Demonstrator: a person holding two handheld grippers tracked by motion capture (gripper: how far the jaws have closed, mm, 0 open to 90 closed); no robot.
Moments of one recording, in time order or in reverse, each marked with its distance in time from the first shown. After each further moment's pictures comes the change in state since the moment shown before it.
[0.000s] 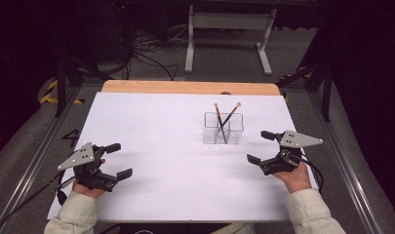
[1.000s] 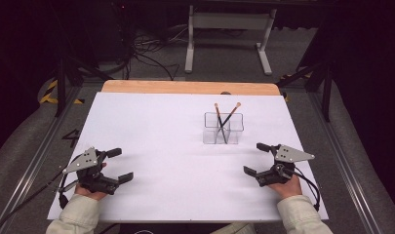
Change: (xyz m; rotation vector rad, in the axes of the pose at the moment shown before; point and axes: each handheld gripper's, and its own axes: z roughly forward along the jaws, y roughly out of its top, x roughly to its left) left arm 0.007 -0.023 0.006 0.022 0.011 -0.019; right arm 0.007 -0.055 0.013 -0.042 0.016 0.017
